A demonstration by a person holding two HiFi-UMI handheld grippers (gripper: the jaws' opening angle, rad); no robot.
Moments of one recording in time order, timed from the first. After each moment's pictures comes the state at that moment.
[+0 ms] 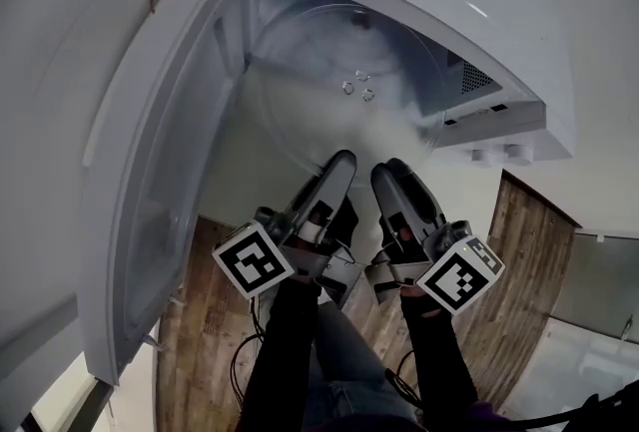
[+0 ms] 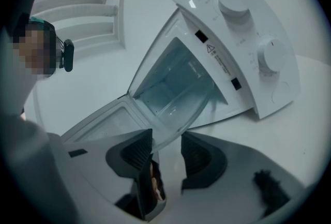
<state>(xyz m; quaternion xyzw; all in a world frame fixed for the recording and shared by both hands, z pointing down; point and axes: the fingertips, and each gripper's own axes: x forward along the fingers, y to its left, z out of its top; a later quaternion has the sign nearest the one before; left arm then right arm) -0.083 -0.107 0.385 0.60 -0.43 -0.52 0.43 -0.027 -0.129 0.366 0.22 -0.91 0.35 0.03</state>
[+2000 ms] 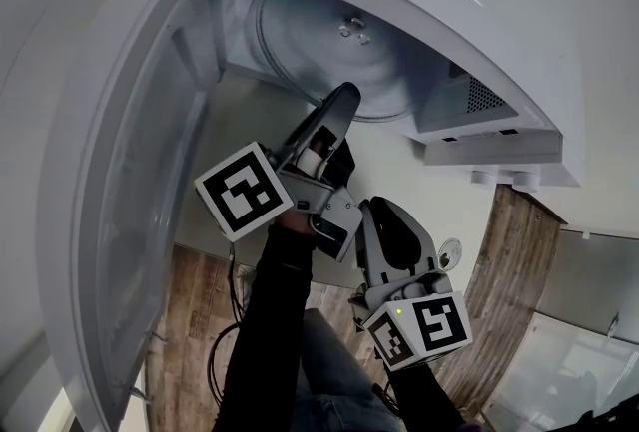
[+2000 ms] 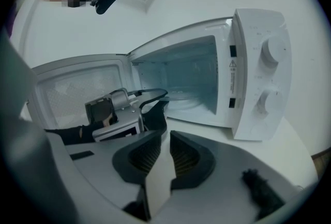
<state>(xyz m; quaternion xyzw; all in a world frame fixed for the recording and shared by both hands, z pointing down) -0.124 -0.206 0.390 0.60 -0.42 -0.51 0.45 -0.025 -0.118 0.399 0.32 -0.91 0.14 0.21</state>
